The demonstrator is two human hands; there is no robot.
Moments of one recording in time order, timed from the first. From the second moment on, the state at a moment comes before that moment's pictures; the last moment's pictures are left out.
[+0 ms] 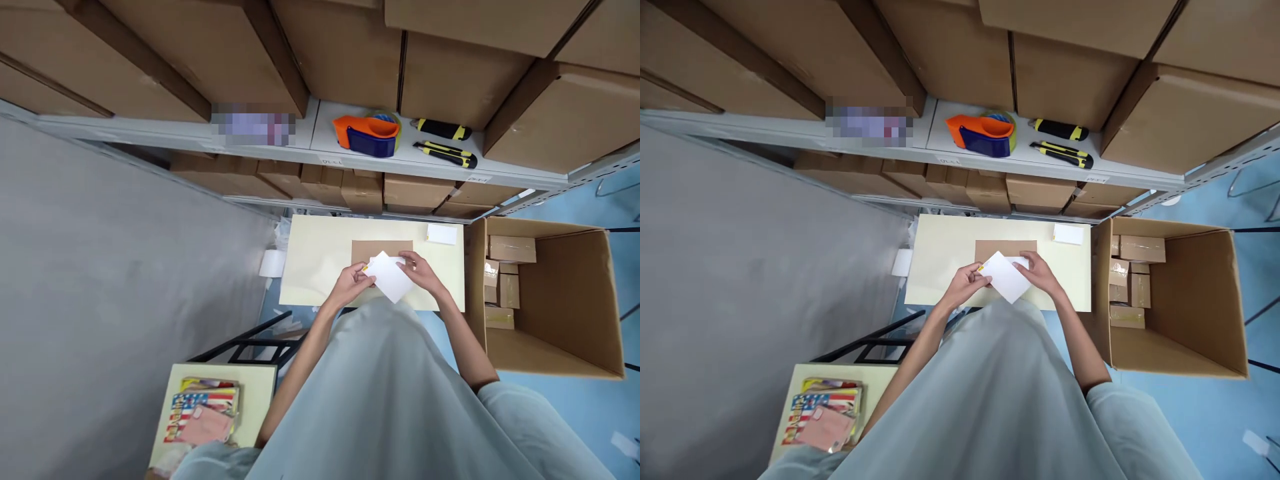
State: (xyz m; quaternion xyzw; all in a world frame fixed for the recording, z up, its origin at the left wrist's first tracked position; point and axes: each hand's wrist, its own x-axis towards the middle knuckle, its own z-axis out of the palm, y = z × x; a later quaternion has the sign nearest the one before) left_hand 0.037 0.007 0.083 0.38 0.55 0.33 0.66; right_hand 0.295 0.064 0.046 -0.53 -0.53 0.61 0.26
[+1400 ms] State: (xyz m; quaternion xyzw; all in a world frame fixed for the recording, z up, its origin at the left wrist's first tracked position) left_hand -0.020 -0.014 0.128 0.51 0.47 0.37 0.62; right_hand 0.230 0.003 0.135 -0.58 -0.42 0.58 0.40
